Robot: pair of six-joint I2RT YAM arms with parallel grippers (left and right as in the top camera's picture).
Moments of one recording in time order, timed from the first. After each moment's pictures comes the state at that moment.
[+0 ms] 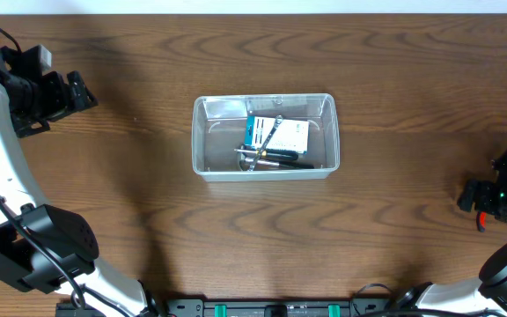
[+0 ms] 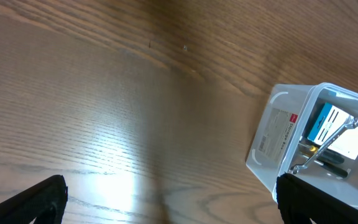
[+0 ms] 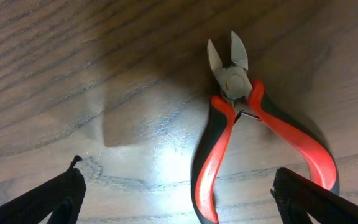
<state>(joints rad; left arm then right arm) 0.45 1.86 1.98 -1.49 0.30 0.09 -0.76 1.71 1.00 -0.75 -0.05 -0.42</state>
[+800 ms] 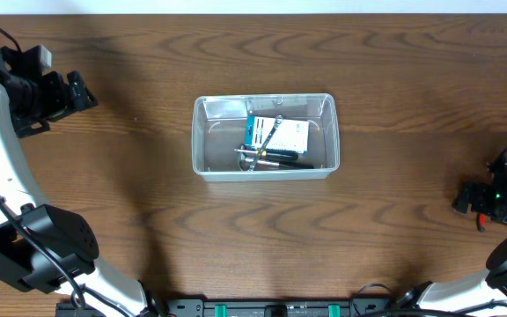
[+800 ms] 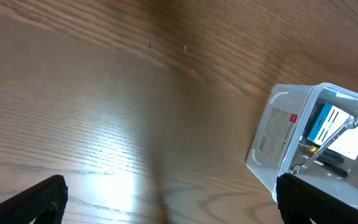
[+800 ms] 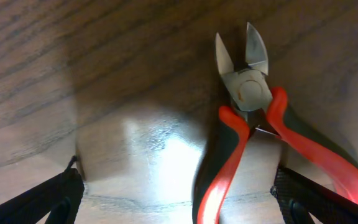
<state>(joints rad) 0.45 1.86 1.98 -1.49 0.30 0.09 -0.76 1.78 1.00 -0.73 -0.05 -0.42</state>
